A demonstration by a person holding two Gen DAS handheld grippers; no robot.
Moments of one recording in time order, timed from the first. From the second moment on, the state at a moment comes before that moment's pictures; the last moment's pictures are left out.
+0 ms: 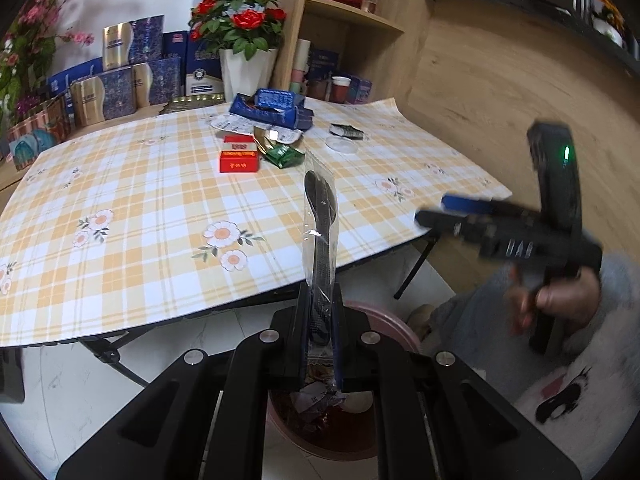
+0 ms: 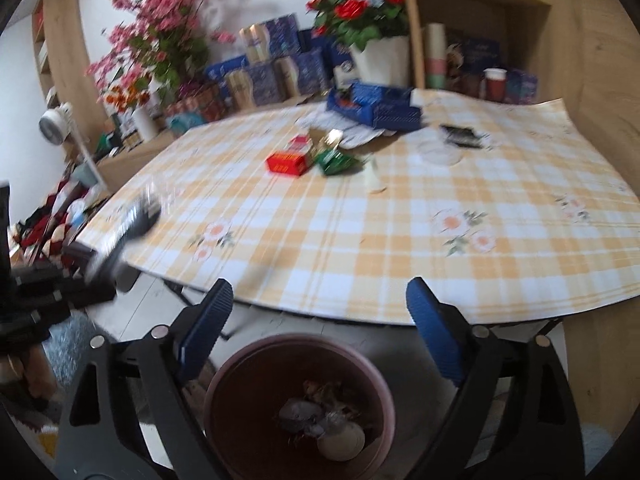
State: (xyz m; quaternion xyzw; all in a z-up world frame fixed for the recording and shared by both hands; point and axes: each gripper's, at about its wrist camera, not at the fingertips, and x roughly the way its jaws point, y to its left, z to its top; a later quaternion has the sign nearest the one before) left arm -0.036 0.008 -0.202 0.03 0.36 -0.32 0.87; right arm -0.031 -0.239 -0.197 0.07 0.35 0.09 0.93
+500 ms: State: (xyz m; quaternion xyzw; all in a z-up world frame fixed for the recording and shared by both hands) left arm -0.038 -0.027 -0.269 0.09 0.43 -0.36 0.83; right arm -0.032 -0.261 -0.193 0.10 0.34 0.05 0.94
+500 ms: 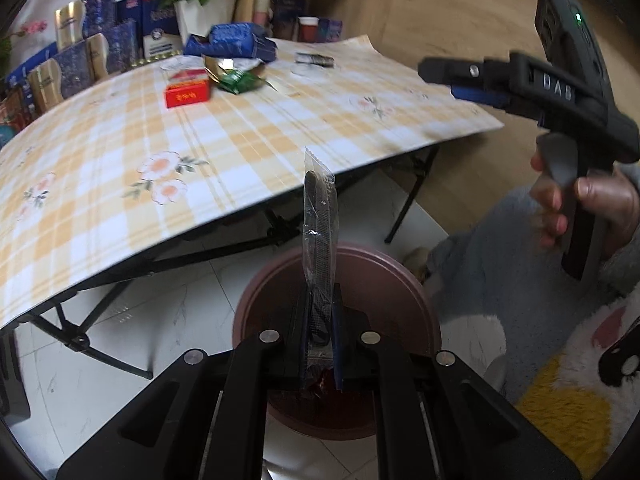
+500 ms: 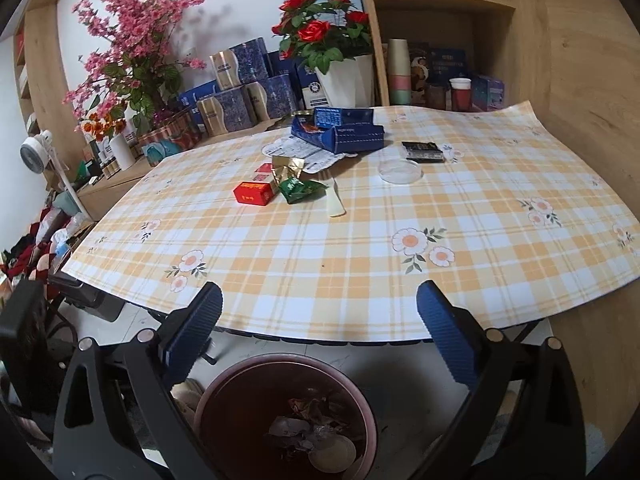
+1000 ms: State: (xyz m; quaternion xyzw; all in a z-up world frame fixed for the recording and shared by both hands) left arm -0.044 -0.045 -0.280 0.13 0.43 -0.38 0.81; right arm -0.029 -0.274 -0.200 0.11 0.35 0.03 0.93
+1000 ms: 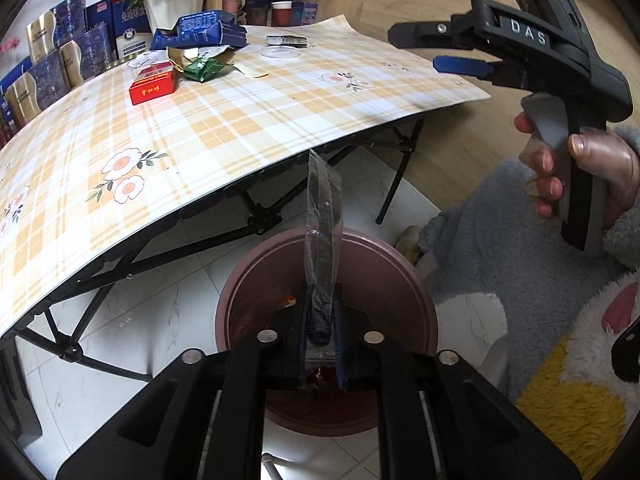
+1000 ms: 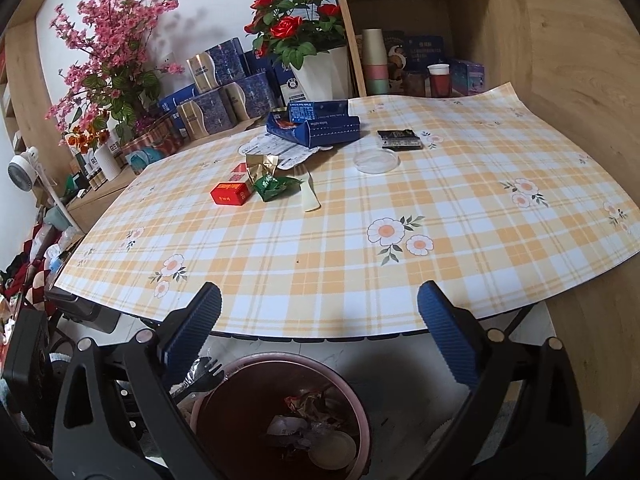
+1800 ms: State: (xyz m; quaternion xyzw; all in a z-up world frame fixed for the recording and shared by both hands) left arm -0.005 0.032 -0.260 -0.01 0.42 -0.17 0.89; right arm -0.018 -0.265 -0.213 0.07 0.38 0.01 0.92
